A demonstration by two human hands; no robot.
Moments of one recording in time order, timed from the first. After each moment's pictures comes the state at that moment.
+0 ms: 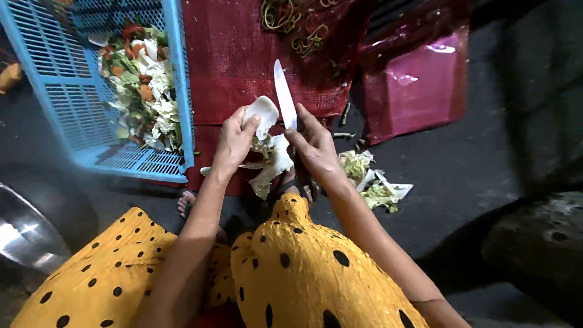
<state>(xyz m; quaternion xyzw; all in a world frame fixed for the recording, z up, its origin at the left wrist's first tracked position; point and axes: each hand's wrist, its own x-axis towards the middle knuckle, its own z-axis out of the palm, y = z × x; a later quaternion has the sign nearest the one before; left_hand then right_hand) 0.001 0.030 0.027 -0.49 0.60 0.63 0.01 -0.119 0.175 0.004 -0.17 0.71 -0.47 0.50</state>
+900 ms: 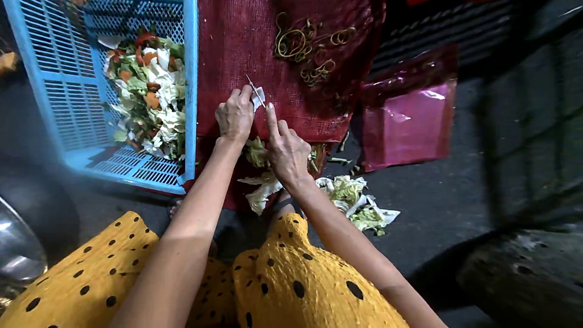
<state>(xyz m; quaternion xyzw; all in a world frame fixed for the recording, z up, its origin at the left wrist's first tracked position) -0.046 -0.025 -0.039 -0.48 0.85 0.21 0.06 -0.092 0.113 -0.038 -0.48 0.85 -0.15 0.13</state>
